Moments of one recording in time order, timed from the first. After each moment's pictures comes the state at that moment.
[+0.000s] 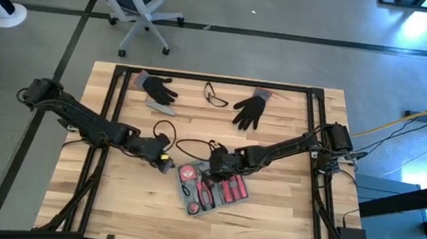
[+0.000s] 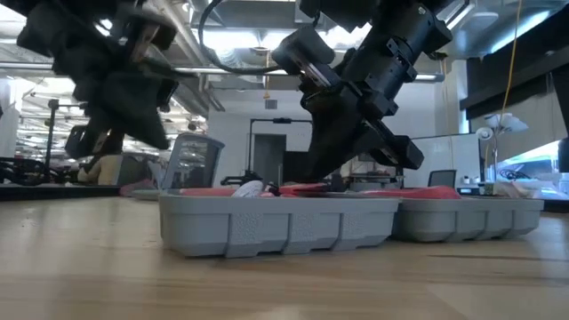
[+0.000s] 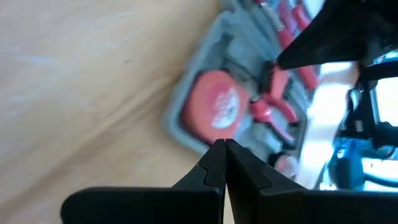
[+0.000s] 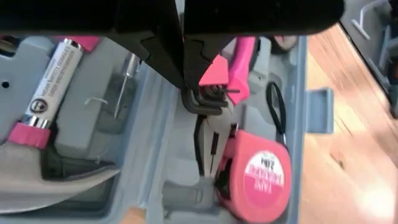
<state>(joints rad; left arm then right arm) -0.26 1.26 0.50 0.02 -0.09 -1.24 0.21 1.90 1.17 -0.25 -0.07 1.23</state>
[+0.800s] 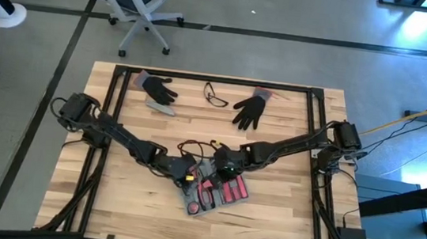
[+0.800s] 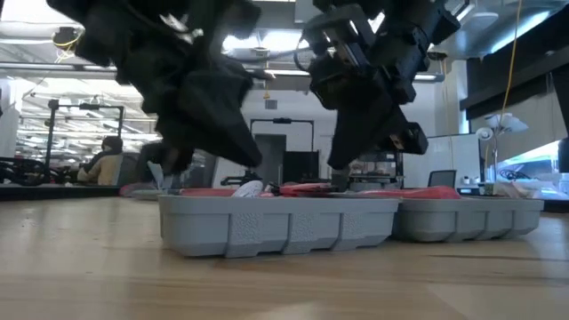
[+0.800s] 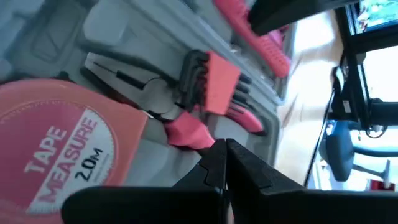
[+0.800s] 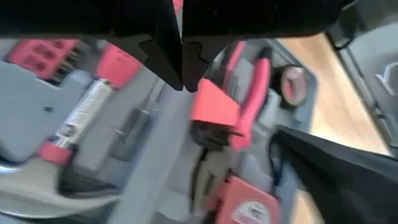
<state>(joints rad) -0.31 1.74 0.80 0.26 -0.04 -1.19 0.20 1.82 1.13 -0.33 -0.16 1.02</state>
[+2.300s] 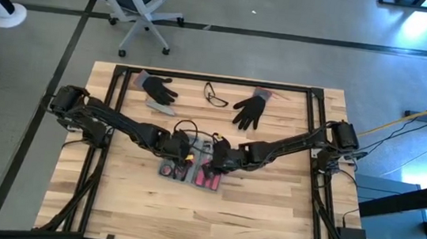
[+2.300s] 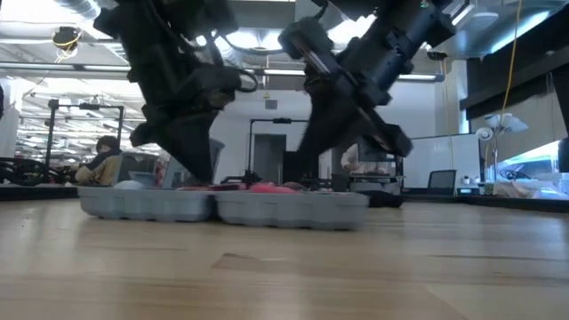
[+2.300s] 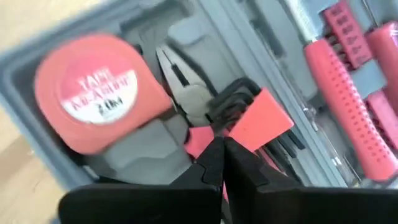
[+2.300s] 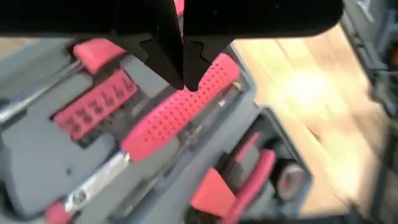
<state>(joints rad) -0.15 1.62 0.90 -0.43 -0.22 -0.94 0.18 1.83 1.13 -0.20 0.03 1.19</state>
